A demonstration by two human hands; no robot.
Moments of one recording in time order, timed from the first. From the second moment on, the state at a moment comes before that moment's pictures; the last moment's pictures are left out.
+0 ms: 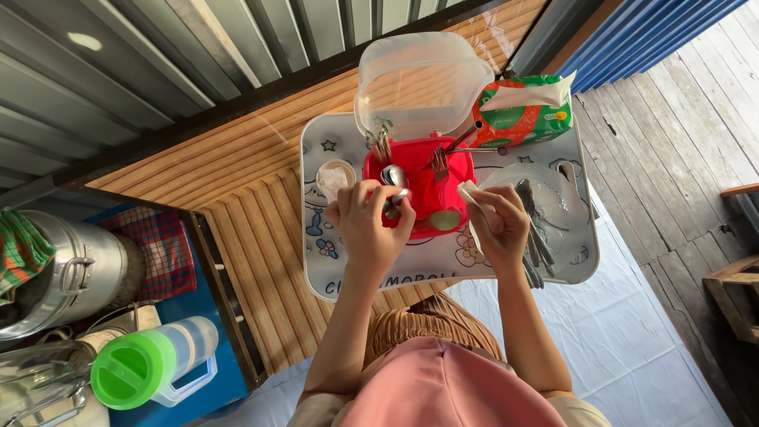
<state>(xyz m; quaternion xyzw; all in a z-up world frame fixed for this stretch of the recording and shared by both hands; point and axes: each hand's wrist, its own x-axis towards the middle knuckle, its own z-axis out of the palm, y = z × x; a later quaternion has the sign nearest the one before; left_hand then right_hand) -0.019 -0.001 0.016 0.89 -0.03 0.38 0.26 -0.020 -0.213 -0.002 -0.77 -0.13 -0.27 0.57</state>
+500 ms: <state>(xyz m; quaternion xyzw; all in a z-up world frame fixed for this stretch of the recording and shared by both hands) -0.021 0.004 0.017 0.87 -0.05 0.38 0.30 -0.019 -0.212 -0.002 -0.76 -0.14 -0.26 0.57</state>
